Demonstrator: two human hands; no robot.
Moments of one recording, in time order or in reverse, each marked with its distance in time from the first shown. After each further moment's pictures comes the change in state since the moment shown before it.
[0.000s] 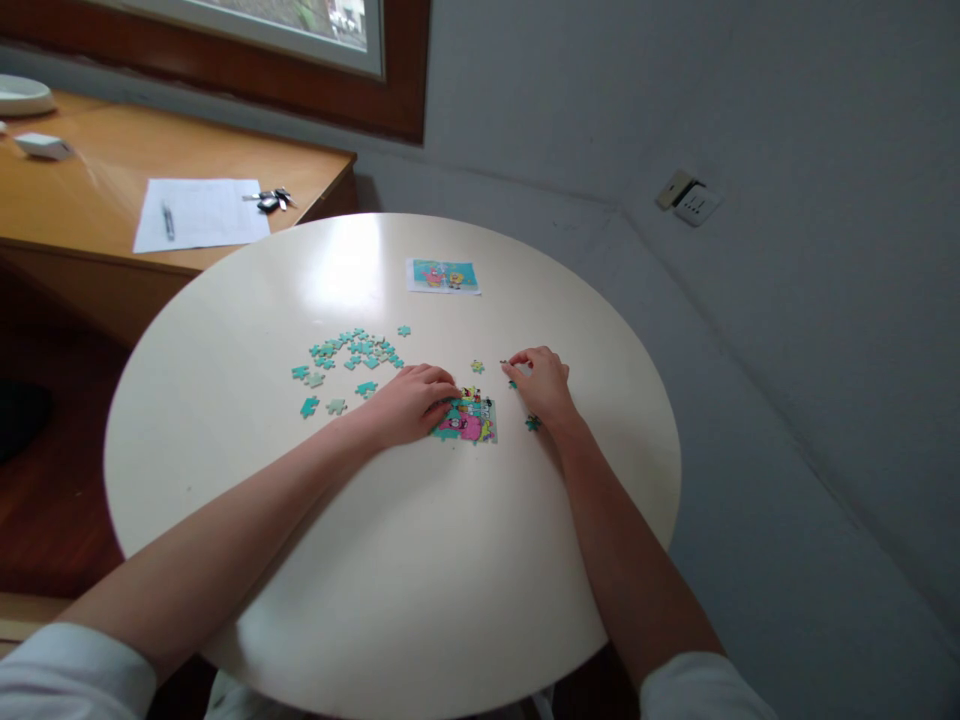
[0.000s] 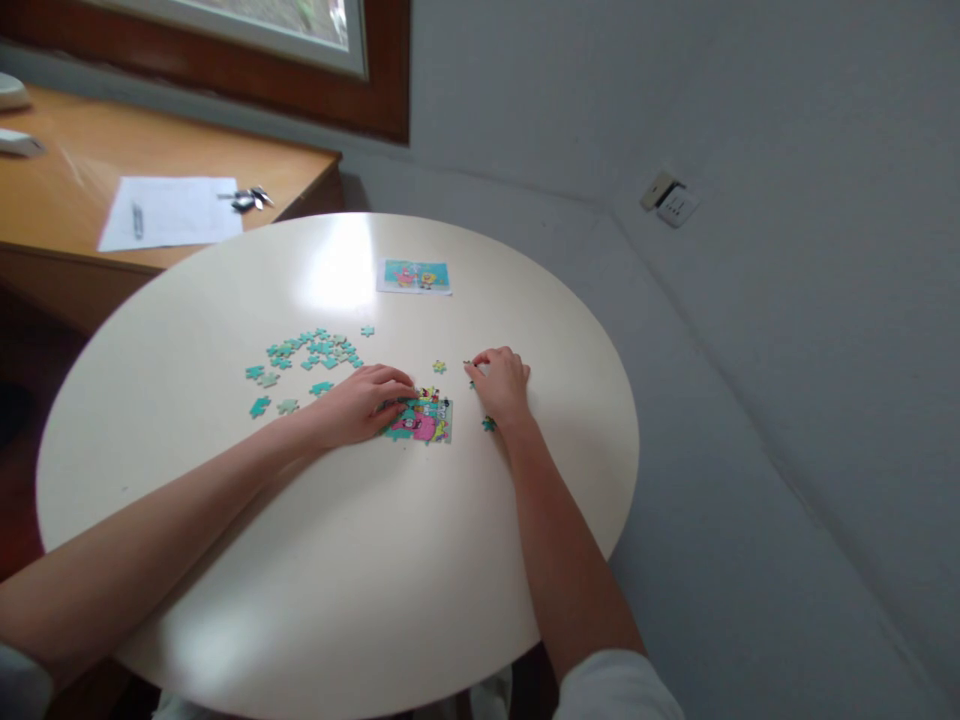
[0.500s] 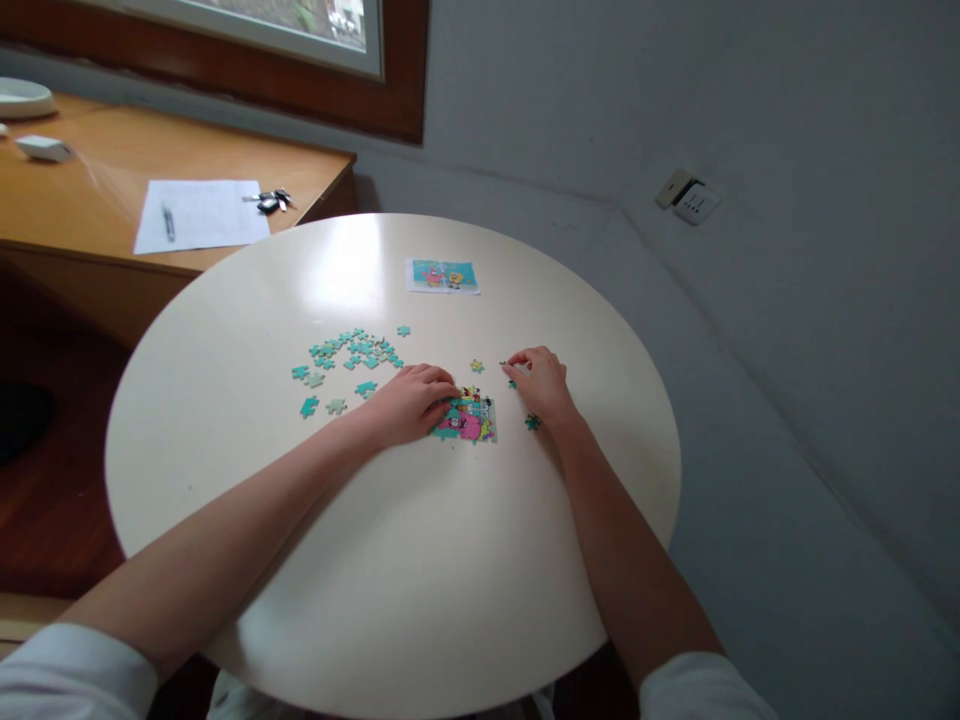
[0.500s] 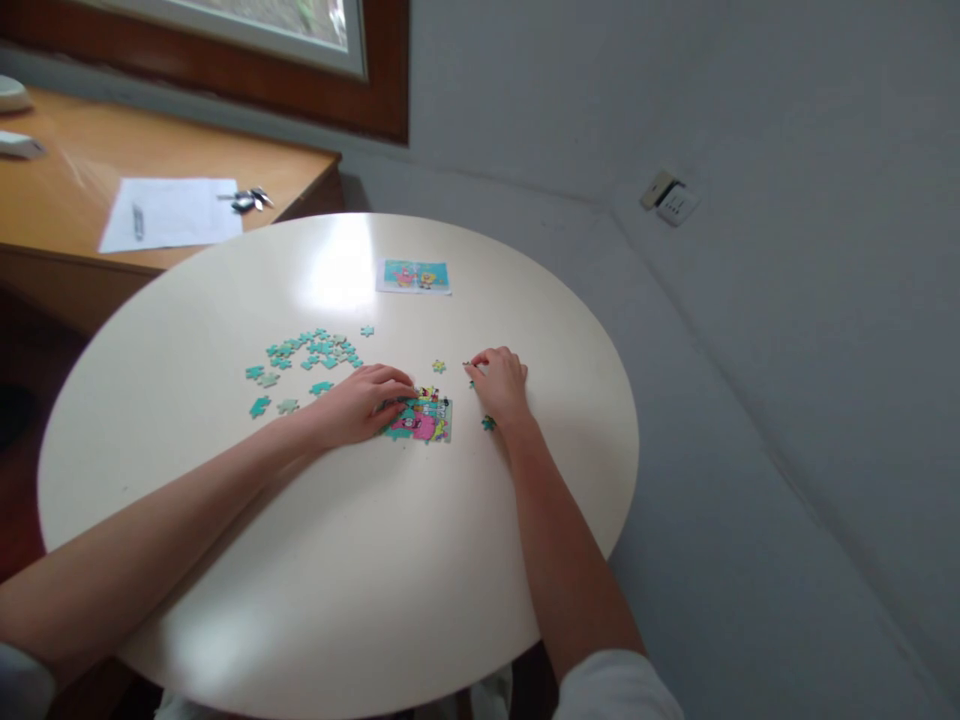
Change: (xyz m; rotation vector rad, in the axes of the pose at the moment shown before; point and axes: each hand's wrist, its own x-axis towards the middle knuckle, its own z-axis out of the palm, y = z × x) left_hand 0.000 -0.001 0.001 -0.010 0.010 0.008; right_hand 0.002 0.005 0.004 0.007 -0.011 -0.032
